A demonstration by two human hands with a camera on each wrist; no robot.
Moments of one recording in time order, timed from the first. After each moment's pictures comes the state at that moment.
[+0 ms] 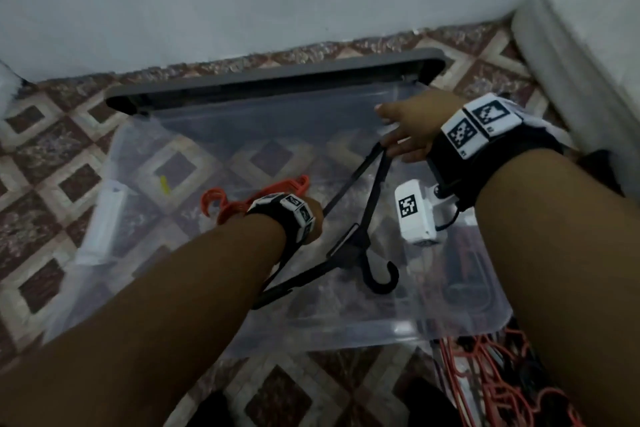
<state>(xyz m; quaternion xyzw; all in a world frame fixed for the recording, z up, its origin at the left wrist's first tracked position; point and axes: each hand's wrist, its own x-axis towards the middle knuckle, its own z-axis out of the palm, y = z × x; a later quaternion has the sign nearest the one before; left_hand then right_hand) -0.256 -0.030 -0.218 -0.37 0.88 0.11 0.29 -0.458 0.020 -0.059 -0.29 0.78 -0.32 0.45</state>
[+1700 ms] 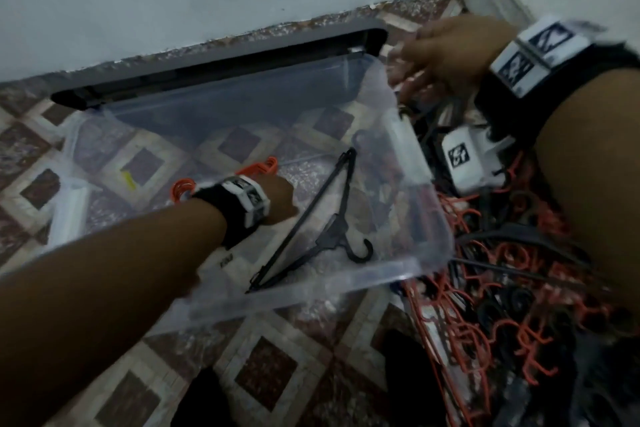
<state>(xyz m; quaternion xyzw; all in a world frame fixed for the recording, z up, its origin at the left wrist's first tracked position) -0.258 -0.001 -0.154 -0.29 0.90 0.09 0.32 -0.515 0.099 0.005 -0.37 0.75 -0.38 0.41</state>
